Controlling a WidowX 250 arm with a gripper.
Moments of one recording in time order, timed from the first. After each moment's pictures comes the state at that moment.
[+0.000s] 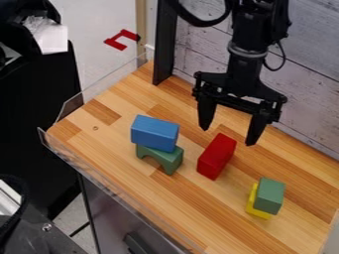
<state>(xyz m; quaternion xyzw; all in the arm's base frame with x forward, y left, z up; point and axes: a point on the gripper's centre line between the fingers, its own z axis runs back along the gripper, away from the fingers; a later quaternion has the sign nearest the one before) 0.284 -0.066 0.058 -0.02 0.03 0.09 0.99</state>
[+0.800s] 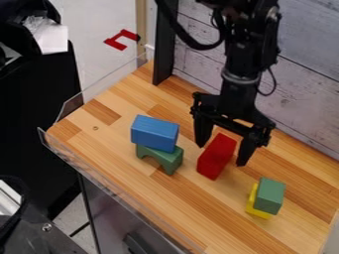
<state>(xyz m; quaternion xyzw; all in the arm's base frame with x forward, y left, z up) 0.282 -0.061 0.021 -0.03 0.05 0.02 1.00</state>
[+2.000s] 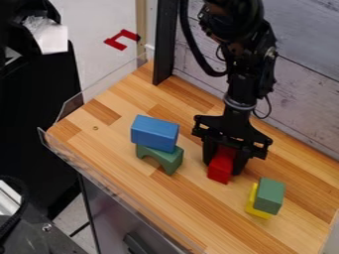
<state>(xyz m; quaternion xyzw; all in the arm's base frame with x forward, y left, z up) 0.300 -0.062 -0.023 -0.02 0.04 0.12 0.99</state>
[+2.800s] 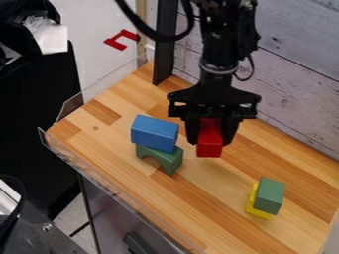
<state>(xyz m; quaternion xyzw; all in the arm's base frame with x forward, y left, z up) 0.277 -0.038 0.048 -0.03 -0.04 0.34 0.94</state>
